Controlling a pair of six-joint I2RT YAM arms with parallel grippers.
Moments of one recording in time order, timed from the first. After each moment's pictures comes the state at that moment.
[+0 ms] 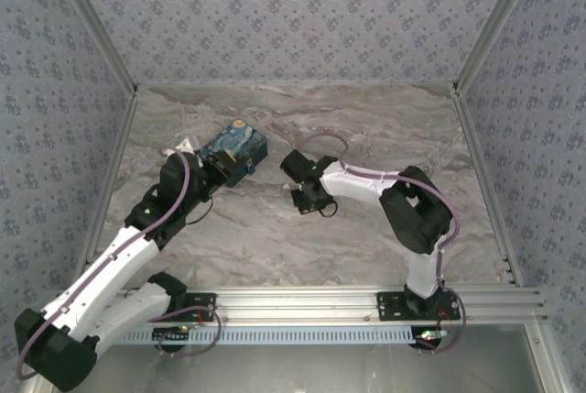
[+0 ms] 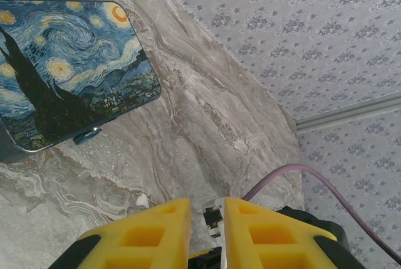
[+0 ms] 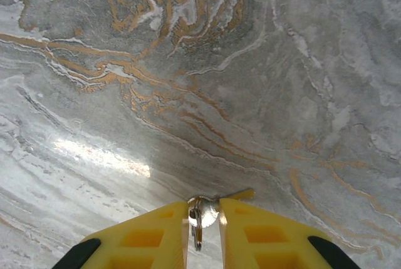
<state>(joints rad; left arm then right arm) -0.53 0.86 0.74 -0.28 -0.09 -1.04 0.81 1.90 1.26 -0.73 0.07 0.47</state>
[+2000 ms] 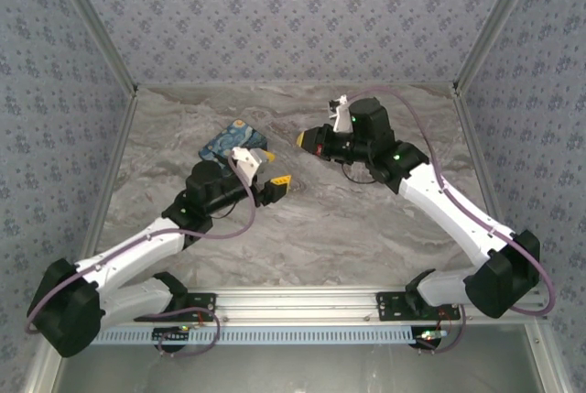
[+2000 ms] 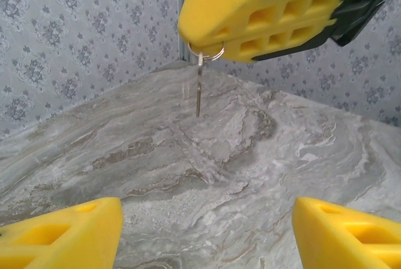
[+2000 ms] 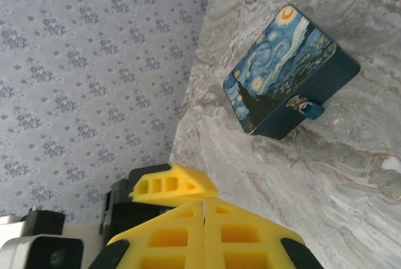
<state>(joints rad) -0.68 1.07 0.58 0.37 0.32 -0.01 0.60 1.32 1.22 -0.33 -0.44 0.84</state>
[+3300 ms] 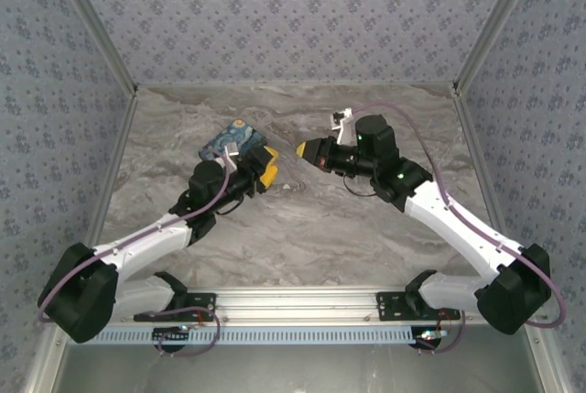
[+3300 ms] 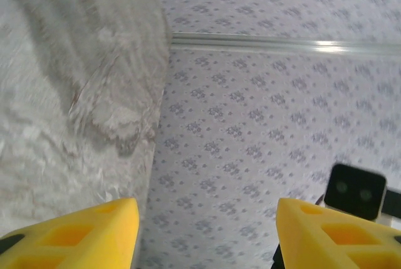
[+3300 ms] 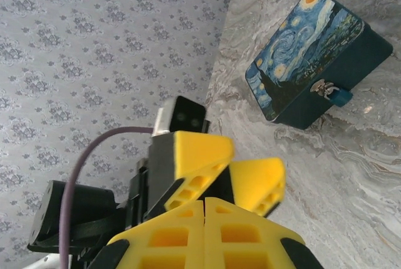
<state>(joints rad) -0.63 1.17 0.52 0.52 0.26 -1.64 0.63 1.22 1.04 -0.16 -0.45 0.93</state>
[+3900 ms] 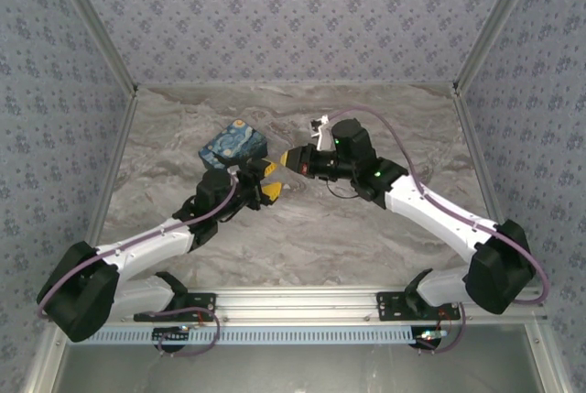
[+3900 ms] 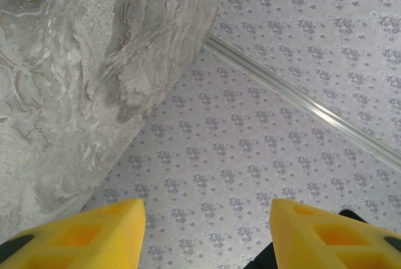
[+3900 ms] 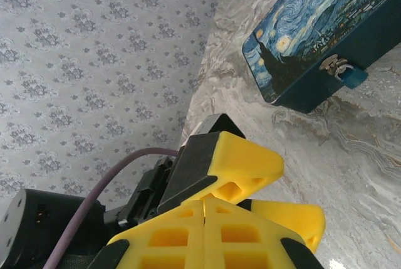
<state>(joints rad) -0.68 1.17 0.48 0.47 0.19 -2.06 0.70 1.35 1.04 -0.08 -0.45 0.90</state>
